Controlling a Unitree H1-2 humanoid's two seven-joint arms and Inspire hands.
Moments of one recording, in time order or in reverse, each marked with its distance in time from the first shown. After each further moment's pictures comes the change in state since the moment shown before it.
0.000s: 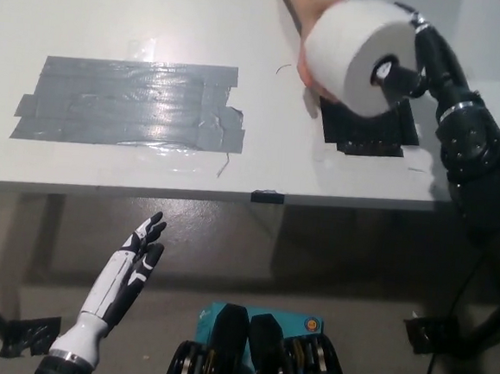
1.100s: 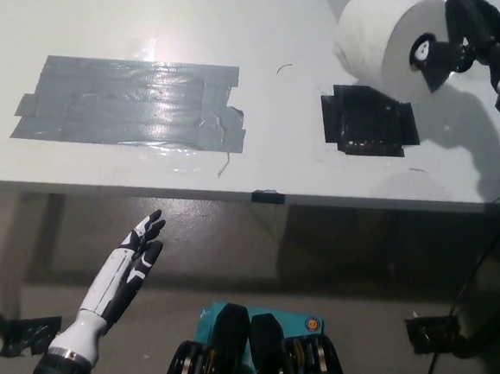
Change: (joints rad) left_arm -0.005 0.000 0.005 0.002 -0.001 0.002 -0.002; right_arm -0.042 -0.214 0.232 -0.172 -0.088 0.055 0.247
